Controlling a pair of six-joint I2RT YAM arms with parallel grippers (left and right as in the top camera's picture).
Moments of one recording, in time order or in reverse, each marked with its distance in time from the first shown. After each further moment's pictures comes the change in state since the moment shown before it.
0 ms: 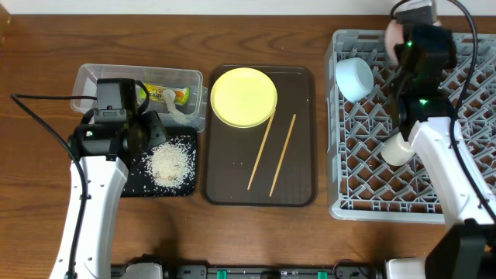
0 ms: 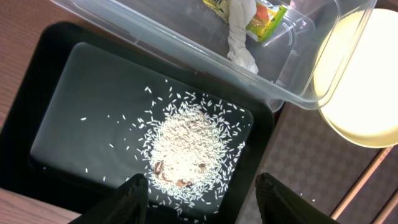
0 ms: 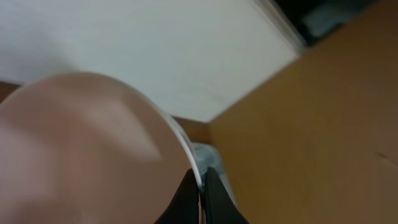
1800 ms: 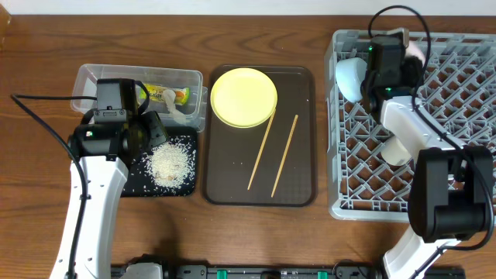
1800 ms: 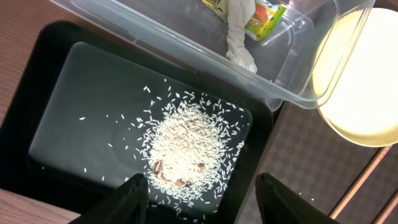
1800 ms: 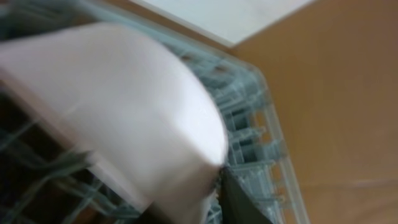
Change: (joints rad) left arm 0.000 0.000 0.000 0.000 0.005 0.000; right arm 0.047 0.322 0.021 -0.140 0.189 0.227
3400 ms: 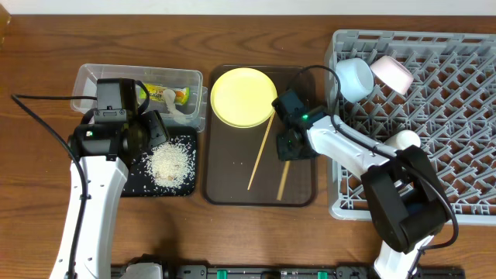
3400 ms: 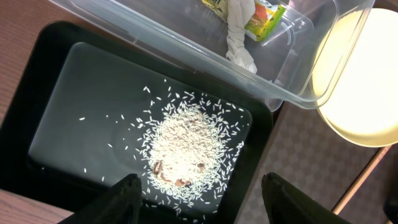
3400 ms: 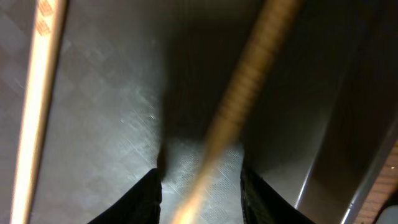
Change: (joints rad) left arm 0.000 0.000 0.000 0.000 0.000 0.000; right arm 0.457 0.042 -0.013 -0.686 -0.851 0.830
